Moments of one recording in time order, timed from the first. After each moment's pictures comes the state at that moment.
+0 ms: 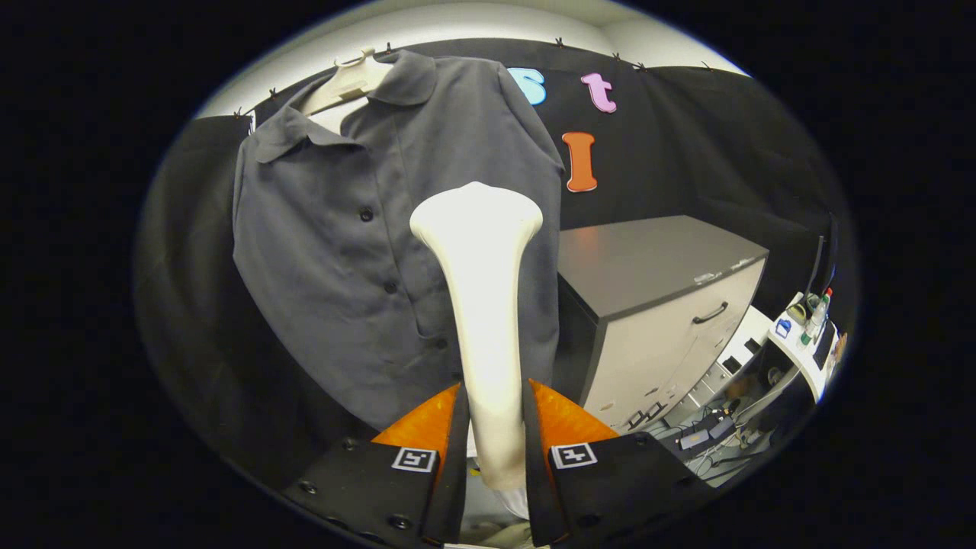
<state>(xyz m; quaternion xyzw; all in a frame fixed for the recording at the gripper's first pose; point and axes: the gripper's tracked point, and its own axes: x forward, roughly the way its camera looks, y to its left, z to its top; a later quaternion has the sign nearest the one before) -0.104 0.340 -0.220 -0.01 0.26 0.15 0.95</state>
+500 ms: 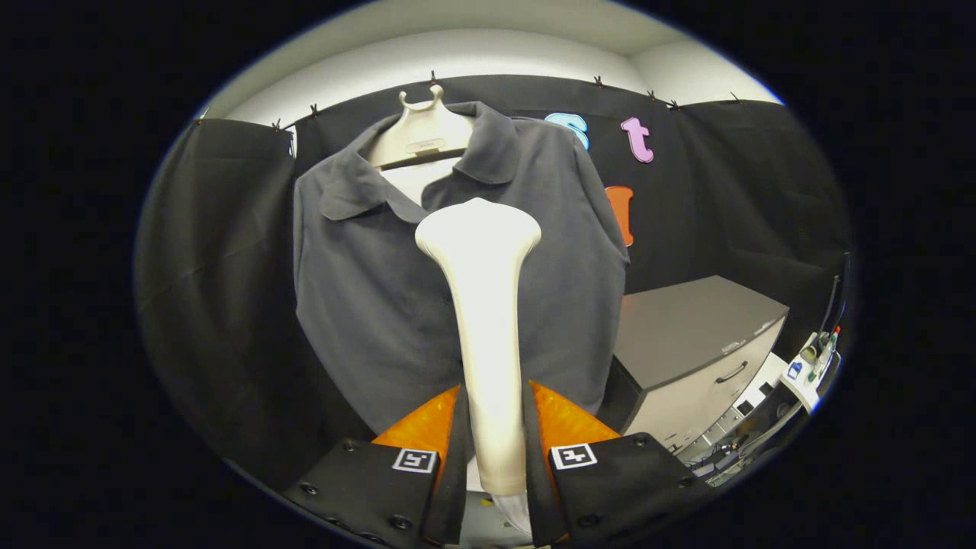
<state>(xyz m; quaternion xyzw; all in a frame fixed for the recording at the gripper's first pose) -0.108 0.414 -0.138 -0.02 0.17 0.21 0.96</state>
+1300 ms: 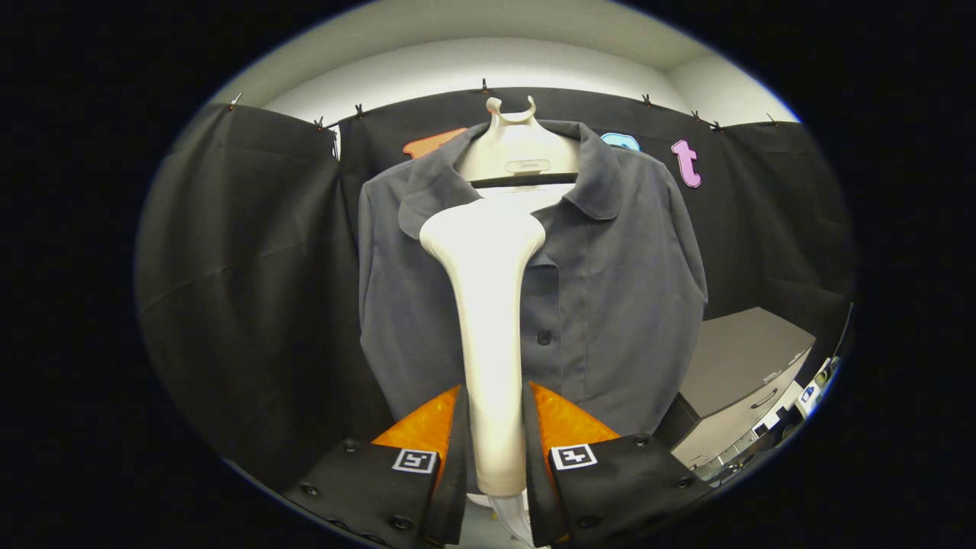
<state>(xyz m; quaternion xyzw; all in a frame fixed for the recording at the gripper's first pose) -0.117 0.501 -0.122 -0.03 0.14 0.27 0.95</state>
